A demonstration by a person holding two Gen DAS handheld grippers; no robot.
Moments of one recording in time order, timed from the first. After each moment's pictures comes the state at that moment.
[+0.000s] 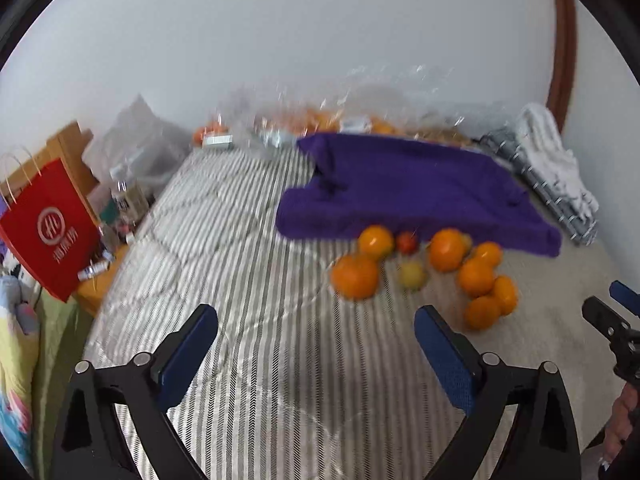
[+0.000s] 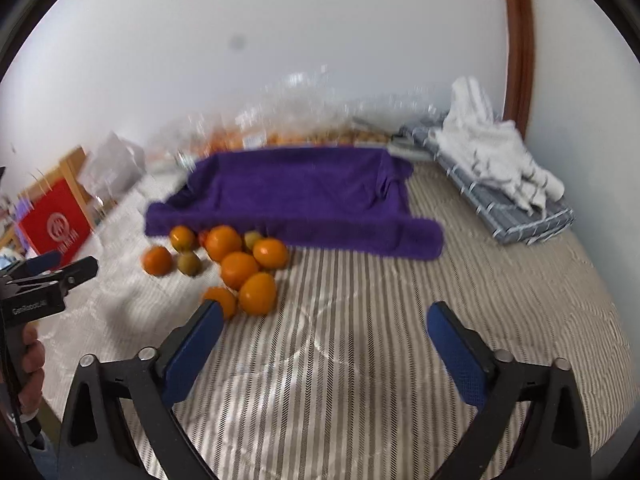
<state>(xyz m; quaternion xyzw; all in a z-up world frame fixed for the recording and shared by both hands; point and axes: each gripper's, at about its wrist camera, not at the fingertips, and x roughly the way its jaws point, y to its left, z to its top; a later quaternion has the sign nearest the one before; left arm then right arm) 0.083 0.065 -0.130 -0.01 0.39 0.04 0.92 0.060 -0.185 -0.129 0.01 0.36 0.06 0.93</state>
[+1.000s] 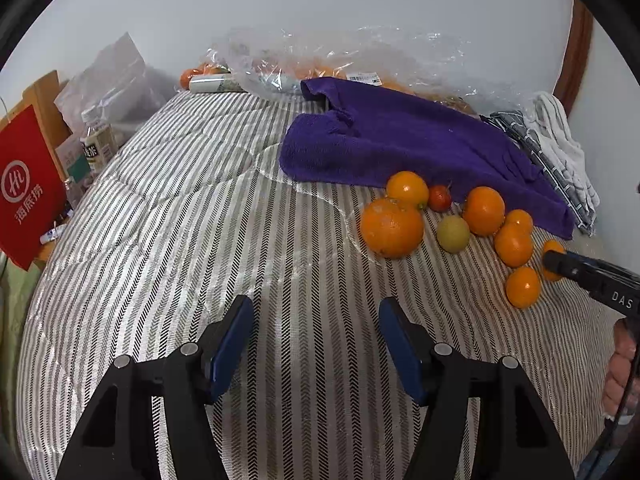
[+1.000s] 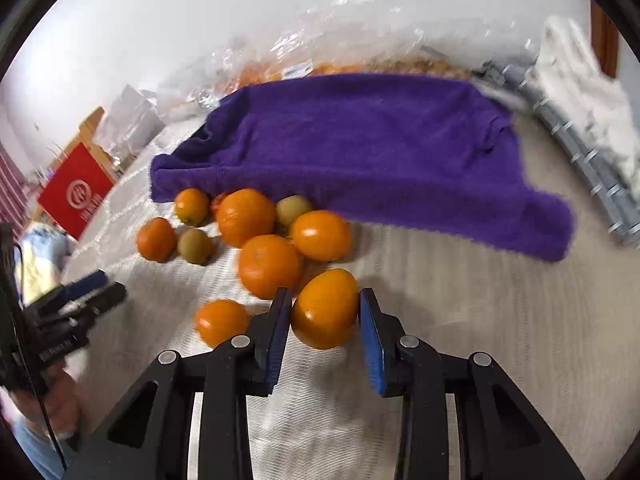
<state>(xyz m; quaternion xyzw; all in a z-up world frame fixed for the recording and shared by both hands) 0.100 0.095 -0.186 -0.05 0.42 0.00 0.91 0.138 -0.153 -0.181 0.01 0.44 0.15 0.89</state>
